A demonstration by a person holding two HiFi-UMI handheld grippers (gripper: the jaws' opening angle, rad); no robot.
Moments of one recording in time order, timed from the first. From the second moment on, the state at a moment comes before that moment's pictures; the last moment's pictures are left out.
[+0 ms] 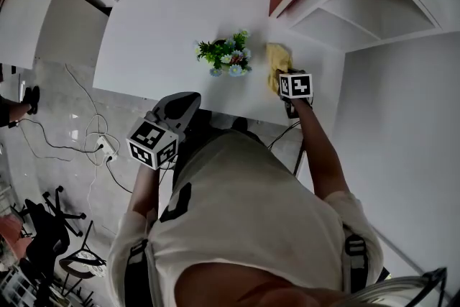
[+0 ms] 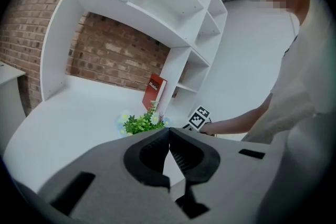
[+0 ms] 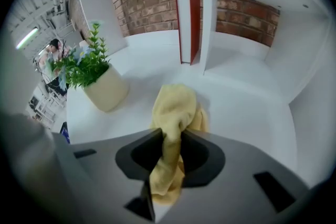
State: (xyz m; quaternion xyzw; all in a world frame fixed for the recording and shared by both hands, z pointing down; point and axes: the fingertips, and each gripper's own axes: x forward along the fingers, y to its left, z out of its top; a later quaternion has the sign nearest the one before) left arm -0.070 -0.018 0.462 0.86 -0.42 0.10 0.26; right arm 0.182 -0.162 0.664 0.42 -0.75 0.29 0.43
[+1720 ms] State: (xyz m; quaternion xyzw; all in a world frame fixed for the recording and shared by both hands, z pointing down) left arm -0.043 -0.132 0.620 0.90 -0.30 0.27 0.17; right arm 0.066 -0.159 0.581 0.43 -0.78 0.44 0.12
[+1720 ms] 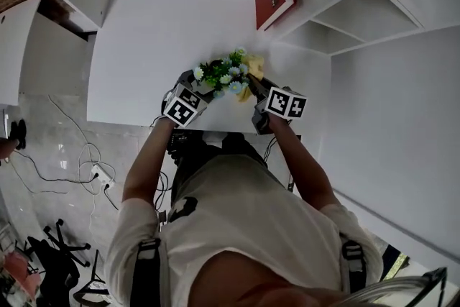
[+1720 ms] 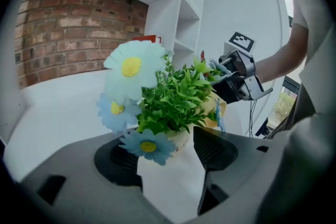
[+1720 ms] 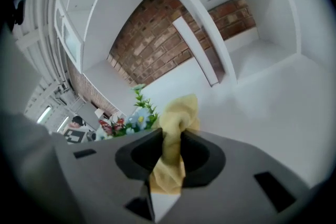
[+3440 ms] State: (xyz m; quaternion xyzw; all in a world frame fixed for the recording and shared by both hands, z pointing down) left arm -0.023 -0.119 0.614 0.86 -0.39 0.24 0.20; right arm 0.061 -0.106 0.657 0.45 -0.70 0.54 0.14
